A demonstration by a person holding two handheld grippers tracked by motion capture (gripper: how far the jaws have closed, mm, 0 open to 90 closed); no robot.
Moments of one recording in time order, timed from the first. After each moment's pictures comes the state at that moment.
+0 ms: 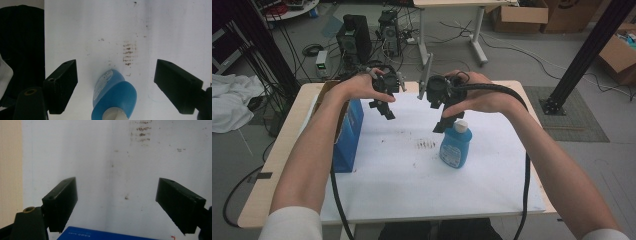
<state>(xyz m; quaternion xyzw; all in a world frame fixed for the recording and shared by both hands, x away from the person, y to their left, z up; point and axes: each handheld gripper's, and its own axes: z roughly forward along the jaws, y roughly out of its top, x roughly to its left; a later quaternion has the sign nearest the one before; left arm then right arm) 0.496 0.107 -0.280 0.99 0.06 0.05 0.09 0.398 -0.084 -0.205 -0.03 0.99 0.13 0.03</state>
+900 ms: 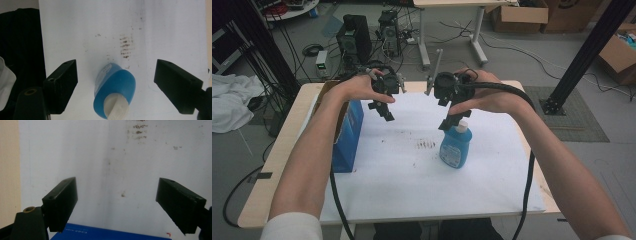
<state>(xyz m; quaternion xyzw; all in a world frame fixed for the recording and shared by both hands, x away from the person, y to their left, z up) 0.489 0.106 -0.277 0.99 0.06 0.05 0.09 0.397 -0.103 -0.197 0.02 0.99 0.14 0.04</state>
